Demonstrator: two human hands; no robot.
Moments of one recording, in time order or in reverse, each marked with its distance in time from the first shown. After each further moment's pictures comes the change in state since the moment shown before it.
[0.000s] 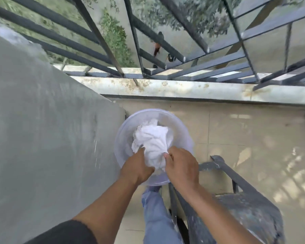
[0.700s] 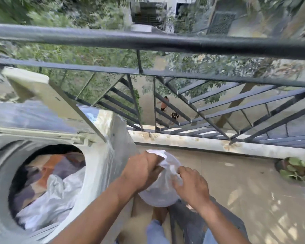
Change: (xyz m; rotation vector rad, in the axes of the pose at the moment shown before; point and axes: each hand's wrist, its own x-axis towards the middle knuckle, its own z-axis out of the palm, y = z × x) left_hand -0.320 0.097 -0.179 0.488 0.537 0.592; right_hand -0.154 -0.087 -0.183 -0.242 0.126 -0.180
